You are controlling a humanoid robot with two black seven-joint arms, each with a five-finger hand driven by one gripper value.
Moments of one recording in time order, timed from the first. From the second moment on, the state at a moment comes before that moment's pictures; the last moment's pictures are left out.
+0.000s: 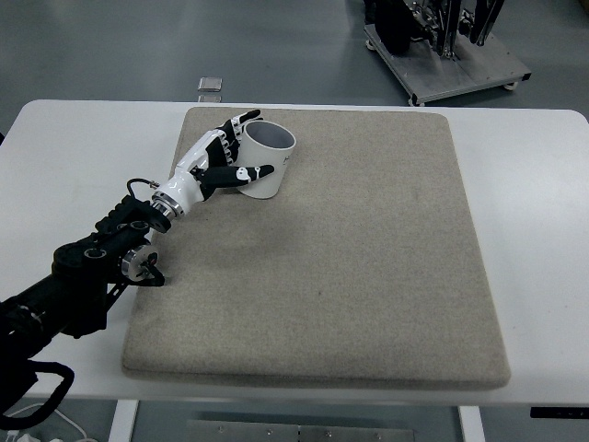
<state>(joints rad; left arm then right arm) -0.75 0.10 -0.64 -0.49 0.63 -0.27 -0.61 0.03 0.00 -0.06 0.15 -0.01 0.00 -0.13</state>
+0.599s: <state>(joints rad) -0.76 0.14 -0.64 -0.55 0.57 -0.29 -0.61 0.02 0.00 -0.06 0.15 -0.01 0.00 -0.13</state>
